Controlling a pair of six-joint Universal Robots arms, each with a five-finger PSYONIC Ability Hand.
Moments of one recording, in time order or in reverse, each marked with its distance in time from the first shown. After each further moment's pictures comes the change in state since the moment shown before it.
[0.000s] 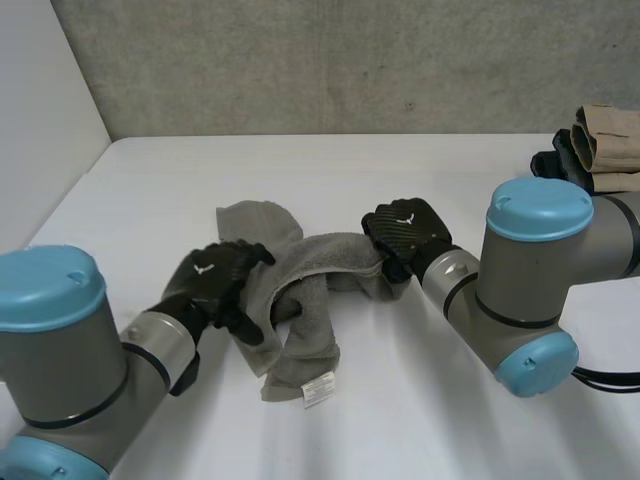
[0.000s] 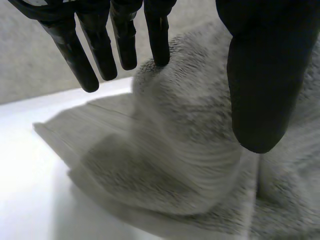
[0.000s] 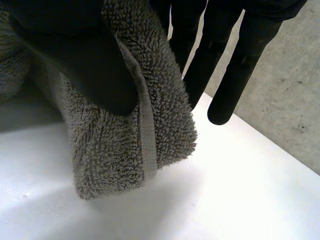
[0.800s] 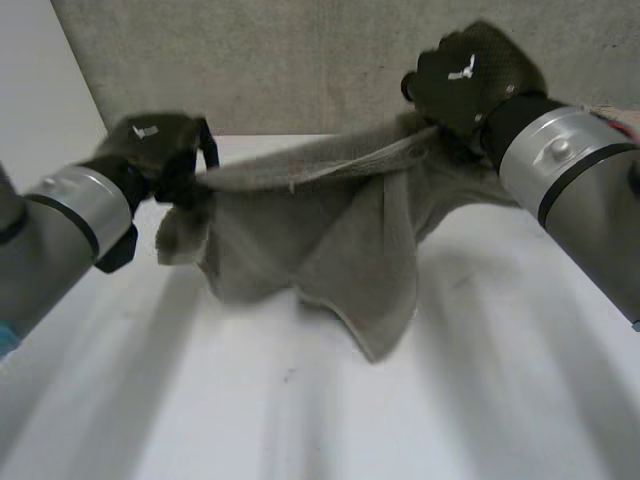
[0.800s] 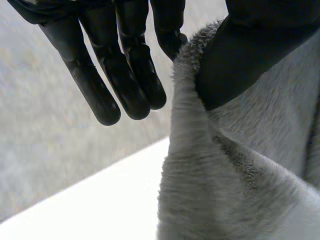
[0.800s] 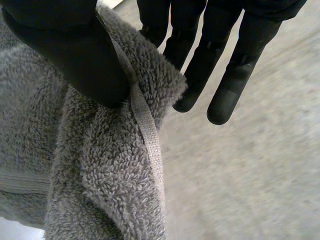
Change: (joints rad) left arm 0.120 0.113 0.430 -0.369 0.043 0.188; right arm -0.021 -0.404 -0.138 0.266 0.027 -0.442; left_hand 0.753 0.818 0.813 0.833 0.818; right_hand 0.000 0.000 0.006 0.001 0.008
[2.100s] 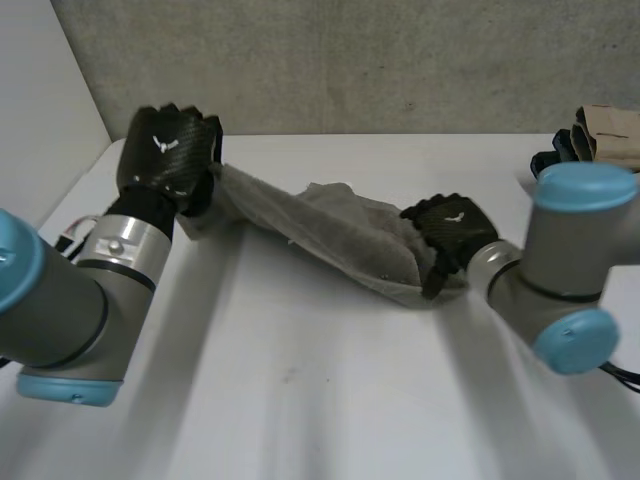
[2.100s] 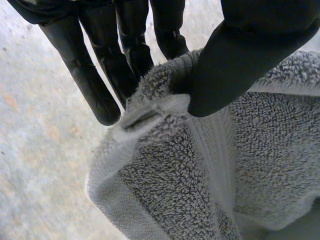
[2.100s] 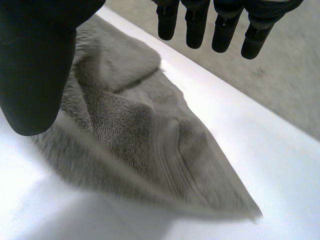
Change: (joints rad) left arm -0.059 -0.003 -0.357 0.741 -0.074 0.204; right arm -0.136 0.398 0.125 -0.145 -0.021 0.428; left_hand 0.000 0.003 0.004 0.000 0.000; right_hand -0.854 -0.953 -0.973 -0.982 -0.920
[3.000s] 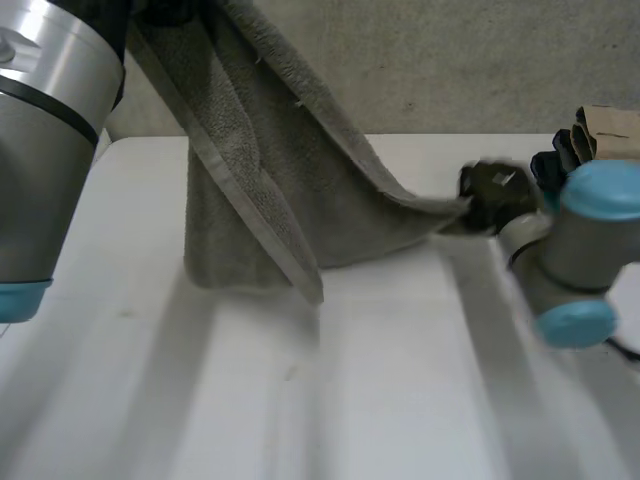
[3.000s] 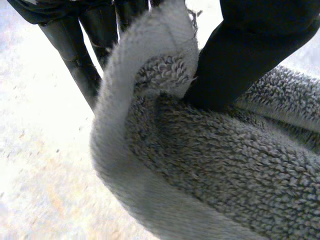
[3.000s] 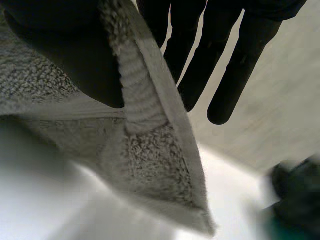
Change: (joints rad) left arm -0.097 0.131 0.462 -0.357 -0.055 0.003; right arm -0.088 -0.007 0.011 -0.302 0.090 0.135; left_hand 0.000 0.000 0.000 0.000 0.000; right_hand 0.911 0.966 0.974 0.981 0.940
